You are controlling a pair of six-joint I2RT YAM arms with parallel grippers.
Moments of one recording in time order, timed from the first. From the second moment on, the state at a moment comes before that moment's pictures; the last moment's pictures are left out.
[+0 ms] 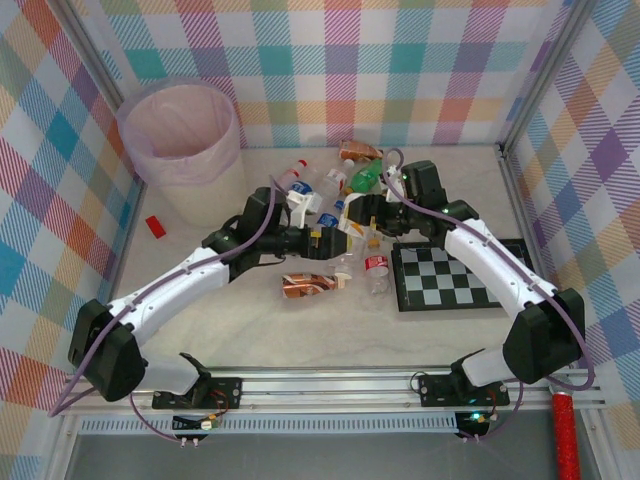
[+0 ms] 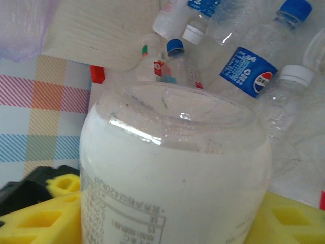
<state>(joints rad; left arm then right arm) -0.66 1.36 1.07 -0.23 0.56 -0.60 0.43 1.42 1.20 -0.49 -0.54 0.65</state>
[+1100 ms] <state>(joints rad) -0.65 1.46 1.08 -0.16 0.53 -0.67 0.38 1.40 1.24 -0.48 -0.51 0.68</state>
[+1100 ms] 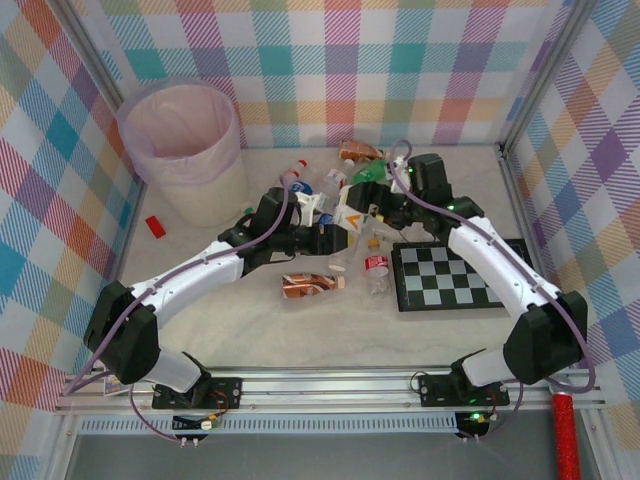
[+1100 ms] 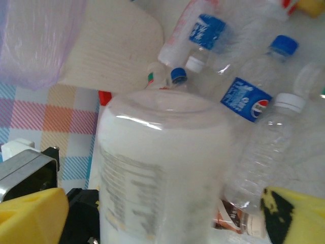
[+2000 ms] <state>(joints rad) 0.02 1.56 1.75 -0.45 0.33 -0.52 0.23 1.01 0.86 -0.75 -0.39 0.62</state>
